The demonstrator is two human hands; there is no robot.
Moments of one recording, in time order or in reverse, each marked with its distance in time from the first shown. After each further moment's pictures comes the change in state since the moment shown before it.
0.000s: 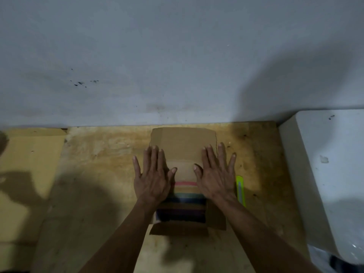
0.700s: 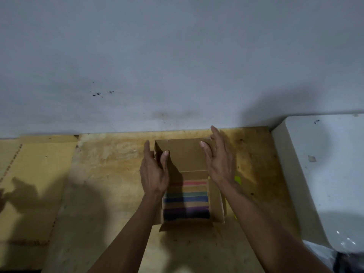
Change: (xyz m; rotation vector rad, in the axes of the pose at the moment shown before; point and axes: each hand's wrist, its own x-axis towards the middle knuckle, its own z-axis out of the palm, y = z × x) left_hand -0.011 0.005 -0.054 -1.022 0.324 -0.256; right_hand -0.007 -0.007 -0.070 0.884 0.423 0.031
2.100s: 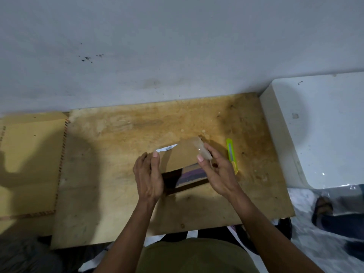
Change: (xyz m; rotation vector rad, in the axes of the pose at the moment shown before) left_hand -0.102 -0.029 -0.048 -0.144 -0.146 -0.129; right_hand -0.141 0.013 -0.023 0.257 -0.259 0.310
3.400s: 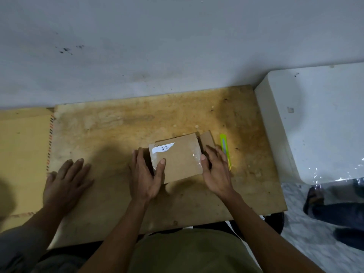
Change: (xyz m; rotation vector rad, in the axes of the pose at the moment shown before) left_hand 0.017 -0.044 0.018 0.373 -0.050 0.129; right_hand 0.016 0.053 0.001 -0.370 0.132 0.002
